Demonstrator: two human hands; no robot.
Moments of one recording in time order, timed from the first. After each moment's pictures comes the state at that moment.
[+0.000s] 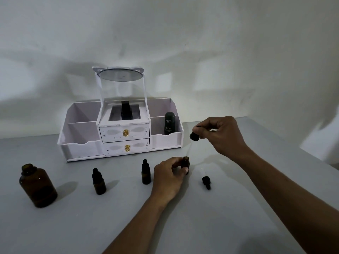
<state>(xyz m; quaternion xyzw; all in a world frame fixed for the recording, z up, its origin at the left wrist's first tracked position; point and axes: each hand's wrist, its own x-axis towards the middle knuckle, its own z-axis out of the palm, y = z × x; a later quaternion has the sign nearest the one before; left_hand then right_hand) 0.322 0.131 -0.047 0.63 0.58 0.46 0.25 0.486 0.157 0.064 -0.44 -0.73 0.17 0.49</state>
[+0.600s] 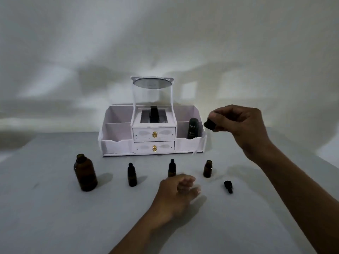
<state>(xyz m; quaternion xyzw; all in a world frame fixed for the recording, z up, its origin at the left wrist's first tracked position) 0.266 0.056 -0.029 0.61 0.56 0.39 0.39 0.442 0.111 0.117 -0.33 -0.69 0.29 0.57</state>
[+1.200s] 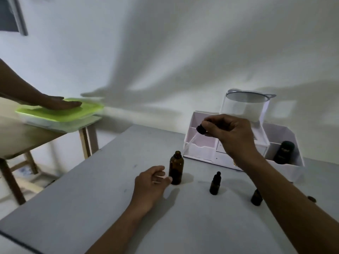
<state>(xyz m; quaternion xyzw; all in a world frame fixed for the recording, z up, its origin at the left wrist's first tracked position) 0.033 -0.025 -0.034 0.39 0.72 0.54 0.19 0.209 0.091 0.111 -0.22 -0.73 0.41 0.50</state>
